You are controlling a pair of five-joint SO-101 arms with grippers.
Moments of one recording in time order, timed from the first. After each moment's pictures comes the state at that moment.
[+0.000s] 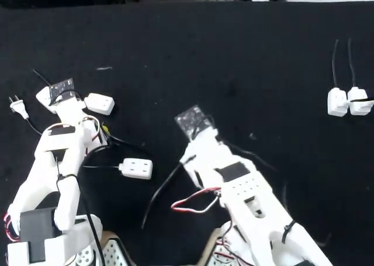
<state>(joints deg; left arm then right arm) -13.5 -16.5 54.8 35.4 10.1 -22.2 -42.2 77.1 37.1 11.8</state>
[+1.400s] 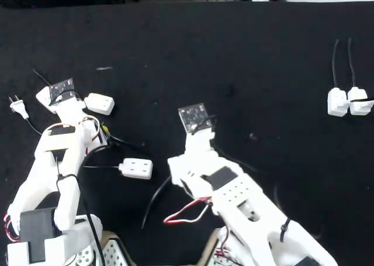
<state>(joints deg) -13.5 -16.5 54.8 35.4 10.1 -32.1 -42.2 76.5 33.3 -16.3</state>
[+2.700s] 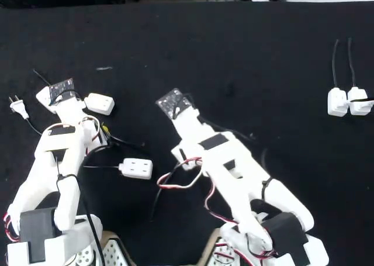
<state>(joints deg) -13.5 -16.5 54.8 35.4 10.1 -24.9 -17.0 58.1 35.6 14.8</state>
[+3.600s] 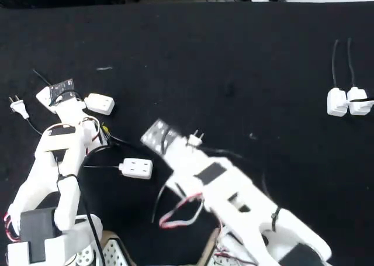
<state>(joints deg) -13.5 -16.6 55.0 35.3 10.1 -36.8 -35.0 73.1 39.6 16.0</state>
